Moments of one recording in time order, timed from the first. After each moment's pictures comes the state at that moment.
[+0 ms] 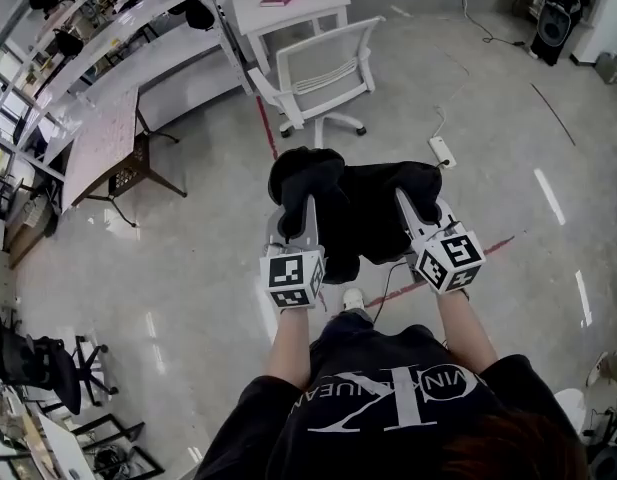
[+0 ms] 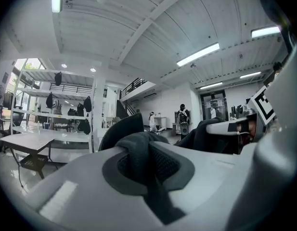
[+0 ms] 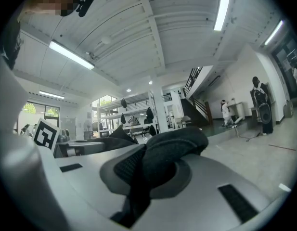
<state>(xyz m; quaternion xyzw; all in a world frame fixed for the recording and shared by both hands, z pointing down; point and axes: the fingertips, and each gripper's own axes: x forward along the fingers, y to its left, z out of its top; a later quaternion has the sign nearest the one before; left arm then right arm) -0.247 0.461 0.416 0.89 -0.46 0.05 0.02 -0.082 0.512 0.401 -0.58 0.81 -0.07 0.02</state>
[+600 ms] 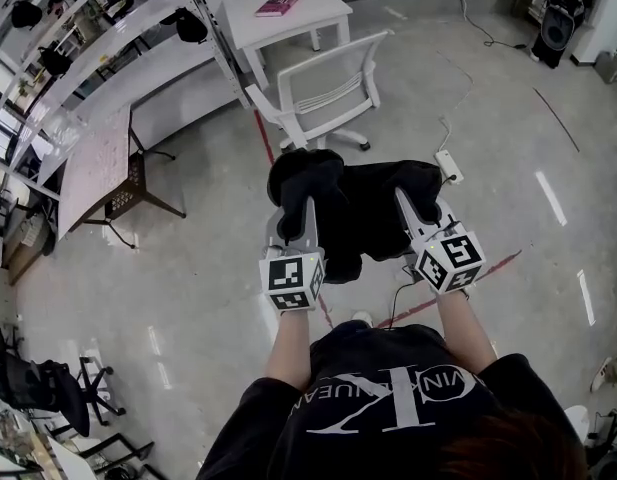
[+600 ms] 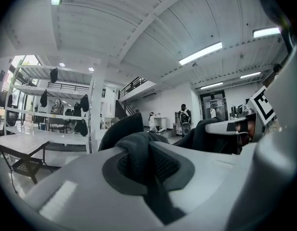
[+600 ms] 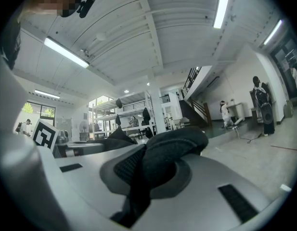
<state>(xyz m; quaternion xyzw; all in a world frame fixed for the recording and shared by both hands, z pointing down) -0.241 0.344 0.423 0.89 -0.45 0.05 0.01 -0.077 0.396 0.406 -0.59 0.80 -0.07 0.03</state>
